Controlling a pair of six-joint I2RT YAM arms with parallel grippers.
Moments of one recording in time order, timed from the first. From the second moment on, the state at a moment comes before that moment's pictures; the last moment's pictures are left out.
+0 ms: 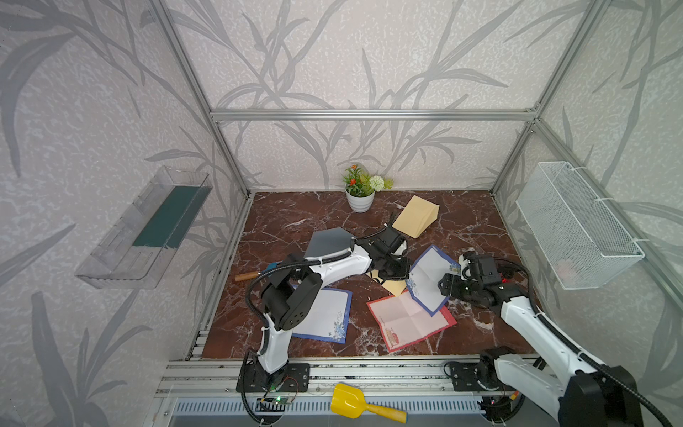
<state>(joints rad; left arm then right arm) -0.80 1.94 1.44 -0.48 0.40 -0.64 0.17 1.01 0.57 -0.55 -0.15 0.42</state>
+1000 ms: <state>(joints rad) -0.56 1.98 1.58 -0.98 0.42 -0.21 0.44 1.48 0.77 -0.38 -0.20 0.38</state>
